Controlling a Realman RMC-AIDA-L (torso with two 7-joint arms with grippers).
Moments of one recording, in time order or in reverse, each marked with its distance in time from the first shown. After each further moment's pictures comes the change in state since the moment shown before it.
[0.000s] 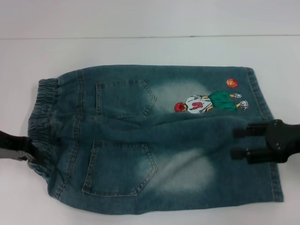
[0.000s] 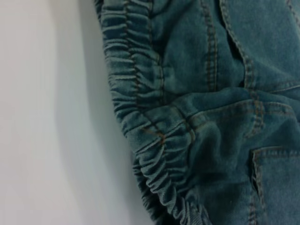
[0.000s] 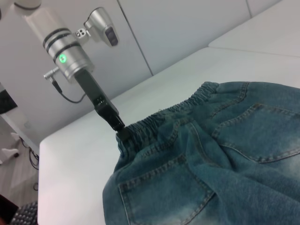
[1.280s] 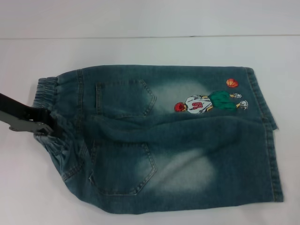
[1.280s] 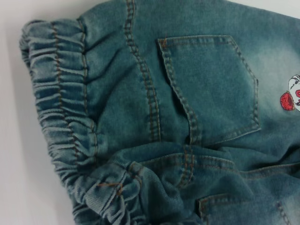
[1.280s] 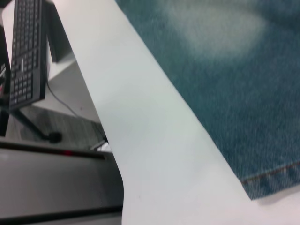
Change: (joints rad) left arm -0.106 0.000 -0.011 -0.007 -0.026 0.001 -0.061; right arm 0.081 -0.115 -0.763 -0.139 -0.053 -0.139 0.442
